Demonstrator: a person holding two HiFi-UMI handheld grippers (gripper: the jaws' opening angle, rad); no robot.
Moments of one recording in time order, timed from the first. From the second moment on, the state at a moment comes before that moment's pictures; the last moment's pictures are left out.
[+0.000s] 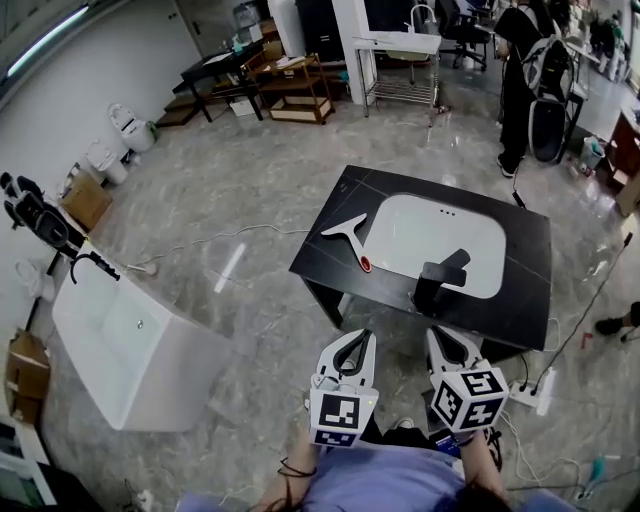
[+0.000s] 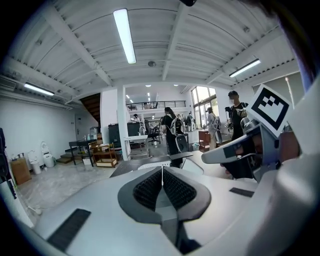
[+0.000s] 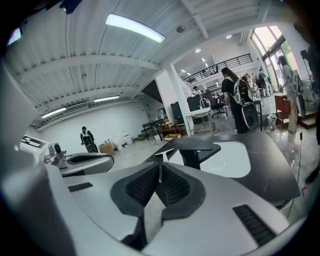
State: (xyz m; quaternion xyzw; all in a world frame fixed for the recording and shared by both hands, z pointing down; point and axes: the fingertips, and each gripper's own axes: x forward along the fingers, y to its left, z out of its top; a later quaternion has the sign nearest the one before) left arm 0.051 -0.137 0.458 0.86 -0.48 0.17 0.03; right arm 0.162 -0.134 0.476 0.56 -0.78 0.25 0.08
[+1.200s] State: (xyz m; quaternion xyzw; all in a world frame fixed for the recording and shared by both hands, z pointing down) left arm -0.015 -0.022 0.481 0.83 -0.52 0.21 0.03; right arm 0.095 -0.050 0.490 0.52 -0.81 0.23 0.13
